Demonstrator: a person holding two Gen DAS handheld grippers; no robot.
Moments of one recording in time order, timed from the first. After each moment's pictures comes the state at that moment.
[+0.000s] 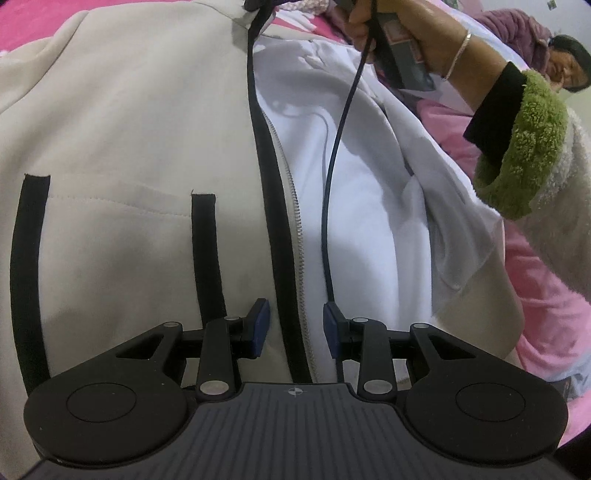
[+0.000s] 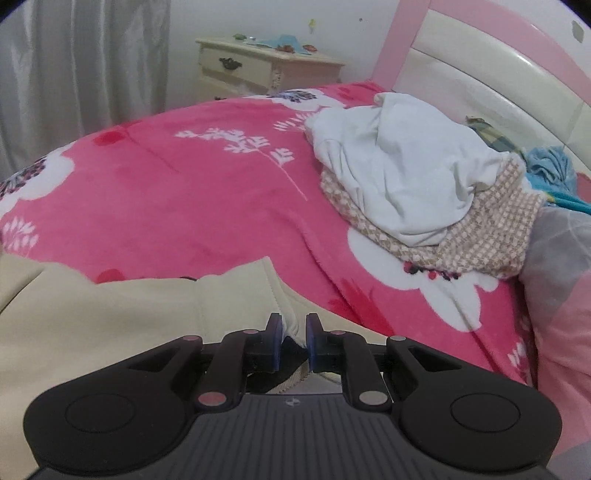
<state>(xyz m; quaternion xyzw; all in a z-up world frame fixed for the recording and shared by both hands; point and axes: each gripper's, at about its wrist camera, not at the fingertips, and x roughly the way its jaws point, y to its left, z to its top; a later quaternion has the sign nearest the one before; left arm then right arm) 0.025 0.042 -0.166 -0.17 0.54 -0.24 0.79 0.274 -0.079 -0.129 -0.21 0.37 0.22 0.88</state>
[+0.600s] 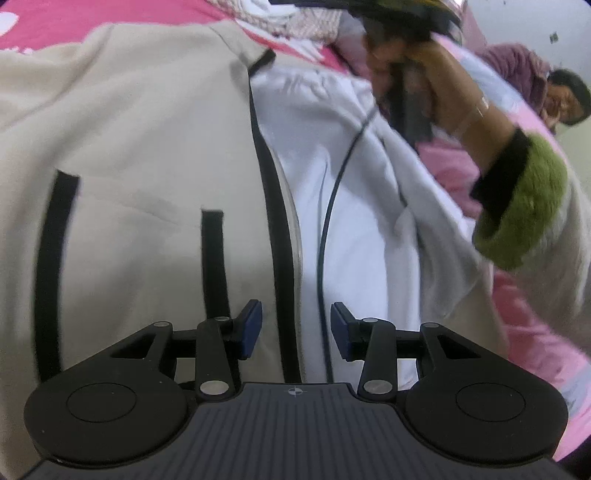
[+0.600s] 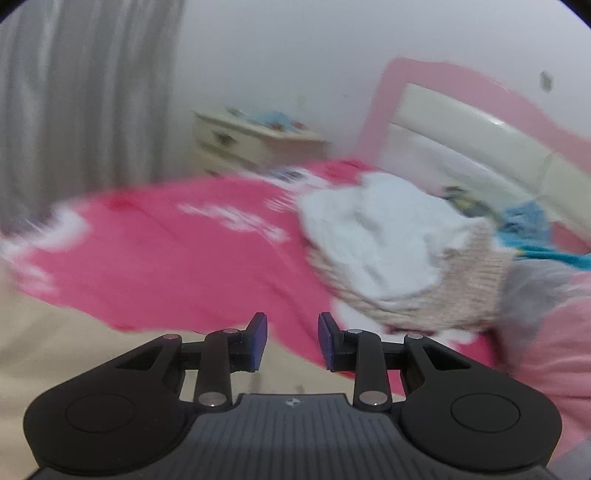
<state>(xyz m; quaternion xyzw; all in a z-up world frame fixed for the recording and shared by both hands) 0.018 0.063 -0.148 -0.22 0.50 -0.22 0.81 0.222 -0.095 -0.094 -0.15 0.26 0.26 0.92</state>
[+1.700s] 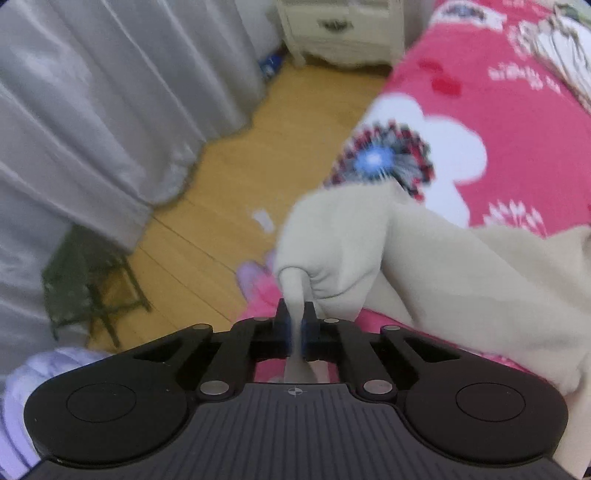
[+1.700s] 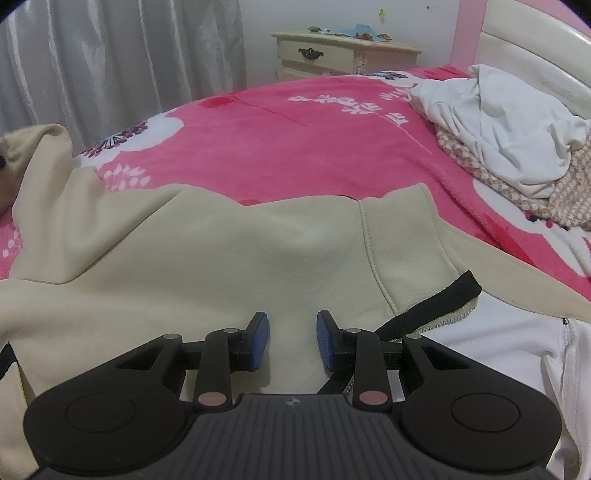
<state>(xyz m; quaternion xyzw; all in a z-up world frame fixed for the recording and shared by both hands) 0.084 0.357 -0.037 0.01 0.54 0.25 0.80 0.205 -0.066 -0.177 -0.15 0.40 0.34 0.84</state>
